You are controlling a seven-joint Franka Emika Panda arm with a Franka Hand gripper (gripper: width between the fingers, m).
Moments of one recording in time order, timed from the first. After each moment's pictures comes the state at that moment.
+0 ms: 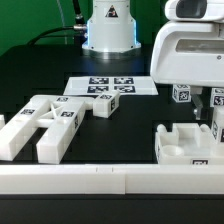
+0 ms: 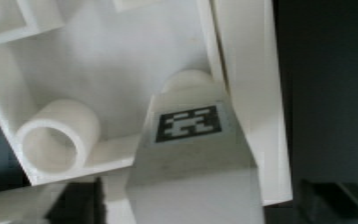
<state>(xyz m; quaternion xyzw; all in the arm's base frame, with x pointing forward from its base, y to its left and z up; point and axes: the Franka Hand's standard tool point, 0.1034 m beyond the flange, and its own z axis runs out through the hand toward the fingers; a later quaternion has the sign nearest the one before) 0.672 0.112 0.077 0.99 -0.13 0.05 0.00</state>
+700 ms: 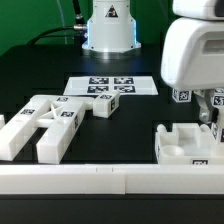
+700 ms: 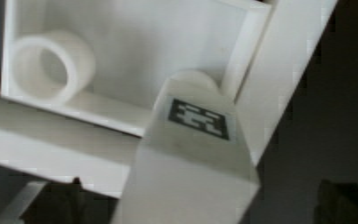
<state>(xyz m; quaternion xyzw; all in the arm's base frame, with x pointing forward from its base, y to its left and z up) 0.673 0.123 0.081 0.98 0.19 0.04 0.03</state>
